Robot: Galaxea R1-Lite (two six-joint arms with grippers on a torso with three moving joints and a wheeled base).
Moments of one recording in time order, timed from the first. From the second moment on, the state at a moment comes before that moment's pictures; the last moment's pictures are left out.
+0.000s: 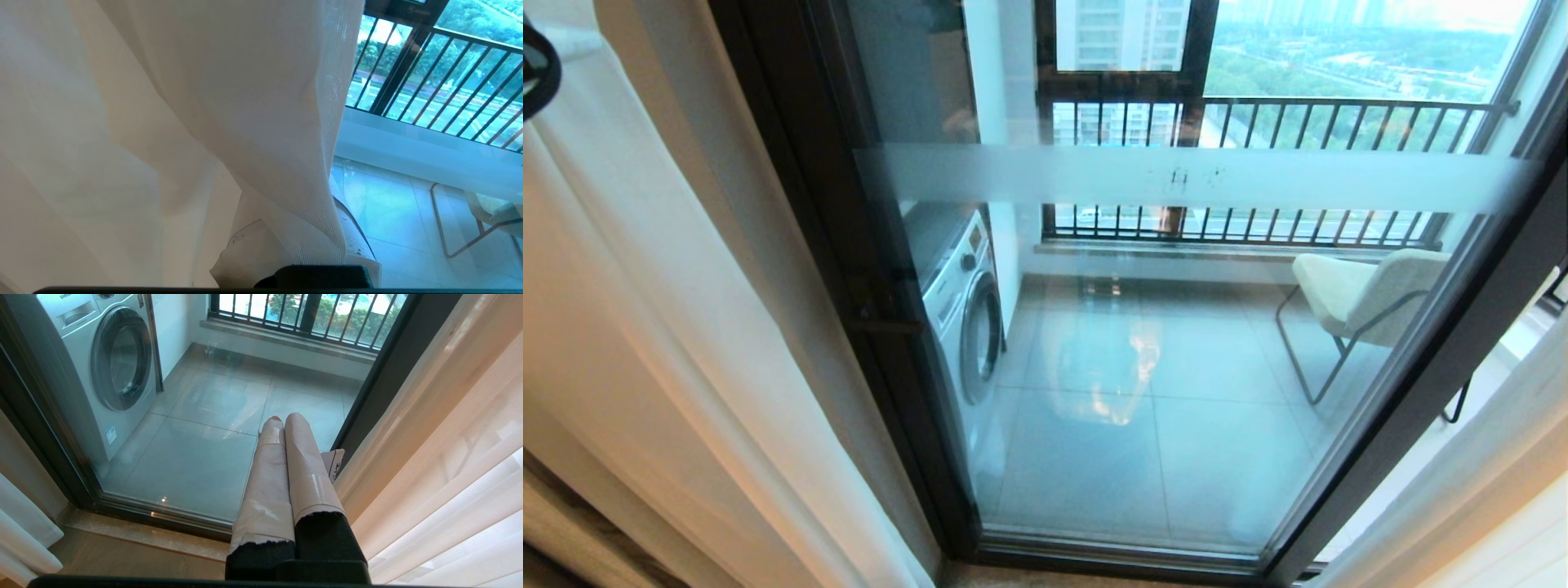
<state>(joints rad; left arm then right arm) -0.11 1.24 -1.36 0.07 0.18 -0.19 0.00 0.00 0.00 0.00 0.05 -0.16</state>
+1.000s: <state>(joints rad) -0.12 1.26 -1.36 0.06 0.18 -0.19 0.00 0.00 0.00 0.00 0.05 -0.16</state>
